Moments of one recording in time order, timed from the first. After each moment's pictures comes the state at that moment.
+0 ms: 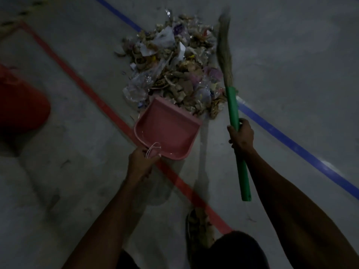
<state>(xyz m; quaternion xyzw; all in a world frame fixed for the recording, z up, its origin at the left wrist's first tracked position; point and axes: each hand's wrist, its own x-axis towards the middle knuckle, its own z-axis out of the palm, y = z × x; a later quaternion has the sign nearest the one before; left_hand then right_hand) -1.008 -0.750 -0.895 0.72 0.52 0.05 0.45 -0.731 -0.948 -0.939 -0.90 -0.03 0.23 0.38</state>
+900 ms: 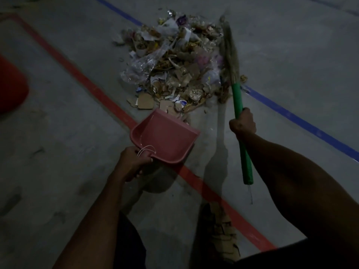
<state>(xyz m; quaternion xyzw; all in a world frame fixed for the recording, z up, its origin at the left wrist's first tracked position) -1.113 -0.714 -1.075 0.72 0.49 0.00 0.49 -0.788 -0.917 -1.087 -0.96 -0.02 0.14 0.24</state>
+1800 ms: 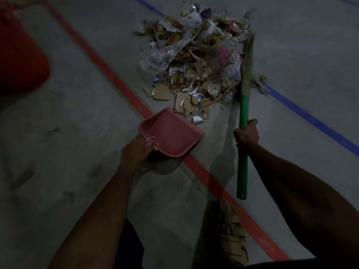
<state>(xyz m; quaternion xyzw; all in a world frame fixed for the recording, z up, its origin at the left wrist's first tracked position) -1.143 -0.693 -1.114 0.87 0.44 -0.05 0.22 -0.836 -0.912 -1.127 -0.91 -0.01 0.23 0.35</state>
